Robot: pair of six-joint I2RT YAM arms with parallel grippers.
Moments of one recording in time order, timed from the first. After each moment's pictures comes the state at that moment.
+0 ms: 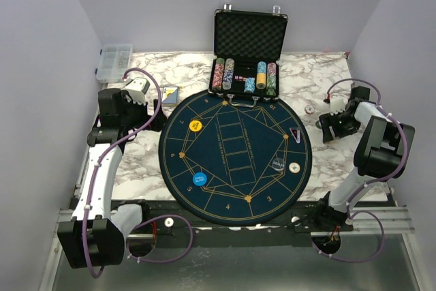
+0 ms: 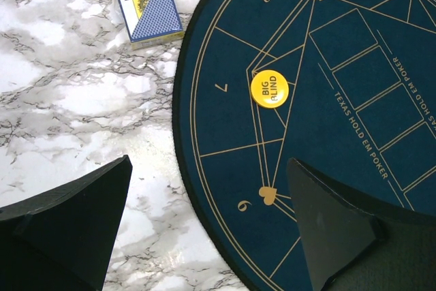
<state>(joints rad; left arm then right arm) 0.07 1.02 0.89 -0.46 0.44 0.12 -0.35 1.77 1.09 -0.64 -0.19 -0.64</state>
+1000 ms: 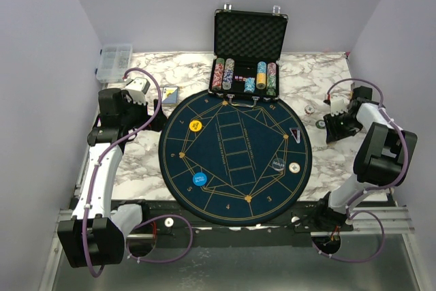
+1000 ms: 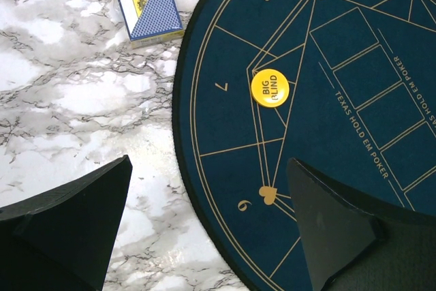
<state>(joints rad) 0.07 1.03 0.89 -0.46 0.44 0.12 -0.35 1.70 1.08 -0.71 -0.21 -0.67</state>
